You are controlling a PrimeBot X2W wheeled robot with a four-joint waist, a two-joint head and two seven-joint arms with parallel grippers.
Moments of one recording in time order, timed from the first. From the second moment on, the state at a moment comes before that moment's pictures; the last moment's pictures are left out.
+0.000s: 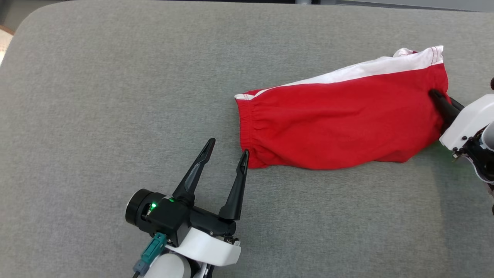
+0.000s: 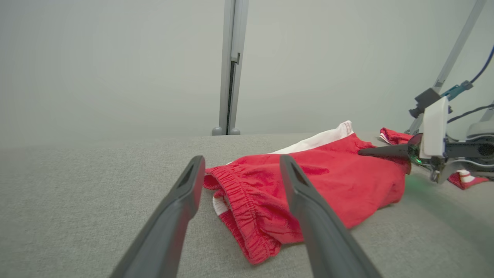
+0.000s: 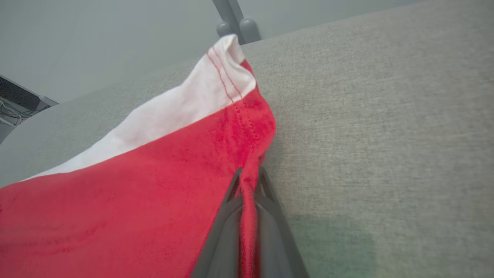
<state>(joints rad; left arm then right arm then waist) -0.17 0.05 -0.46 -0.01 -0.25 0.06 -0.26 -0.86 -0.56 0.78 0.83 1.20 0.13 0.11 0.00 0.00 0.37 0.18</state>
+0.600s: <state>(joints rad) -0.15 0.05 -0.43 0.02 -0.22 0.03 -0.26 -0.92 -0.62 0.91 0.64 1.01 0.13 0.01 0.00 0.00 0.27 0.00</state>
